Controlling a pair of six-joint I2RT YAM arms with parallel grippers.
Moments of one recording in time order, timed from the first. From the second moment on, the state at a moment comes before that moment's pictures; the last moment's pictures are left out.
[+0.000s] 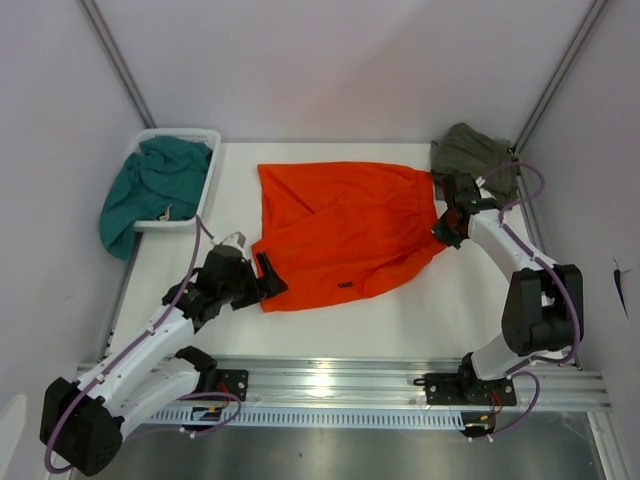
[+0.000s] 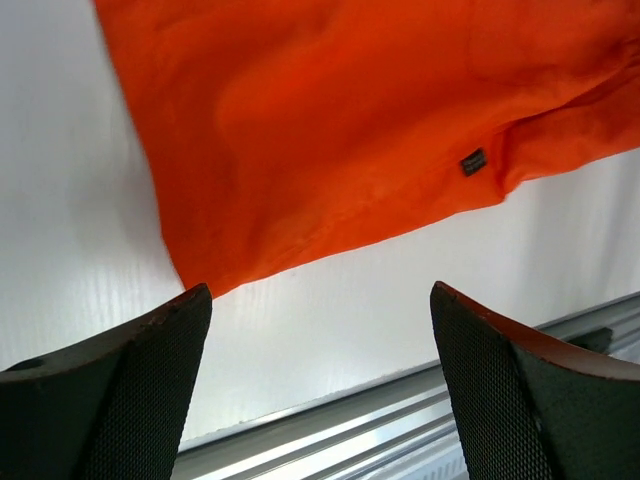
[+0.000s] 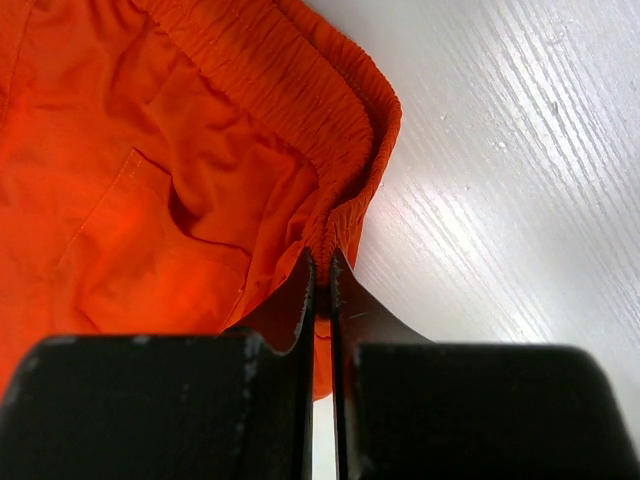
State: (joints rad) left arm -0.48 0.86 0.57 -0.49 0.09 -0.76; right arm 0.16 1.57 1.16 -0.67 0.23 0.83
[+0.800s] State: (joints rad) left arm -0.50 0.85 0.35 -0.31 -0.06 -0.77; right arm 0.17 1.55 1.10 -0.60 0.21 0.82
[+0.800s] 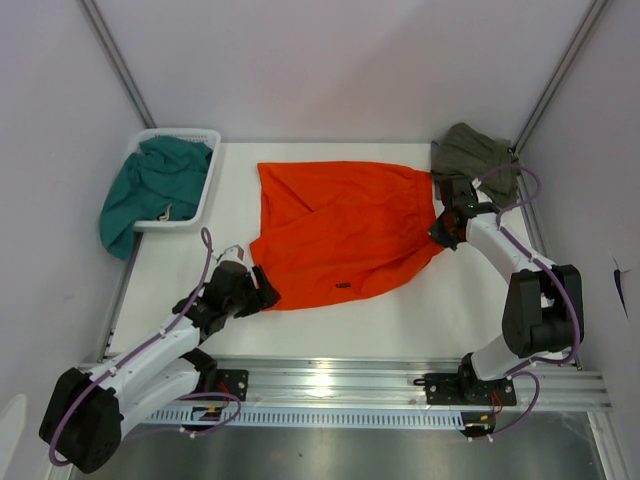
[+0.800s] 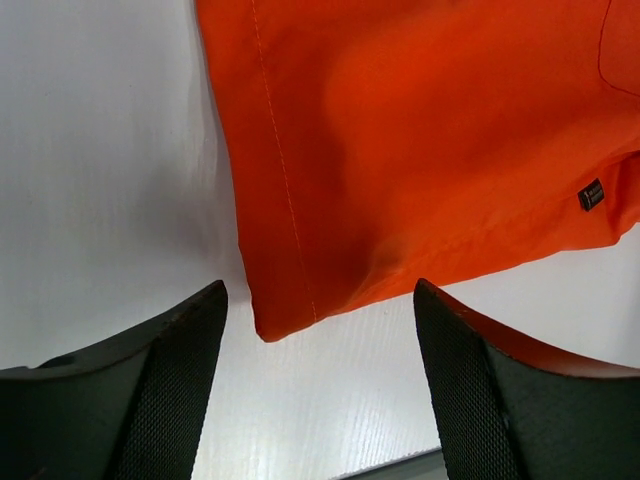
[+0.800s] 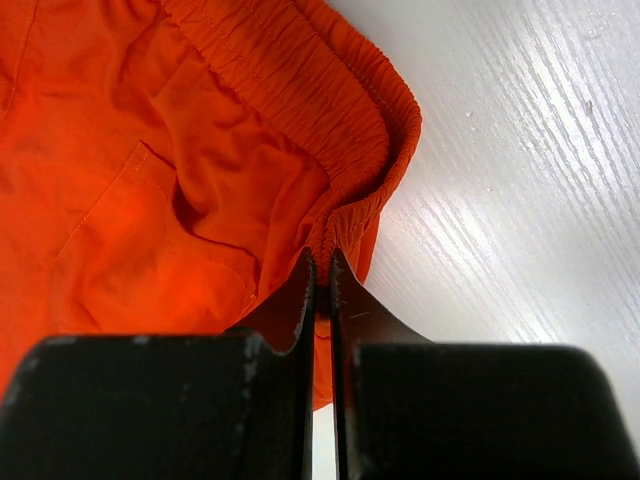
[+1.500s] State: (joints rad) left arm -0.50 0.88 0.36 -0.26 -0.04 -0.79; right arm 0.17 1.55 1.10 -0.60 0.20 0.83
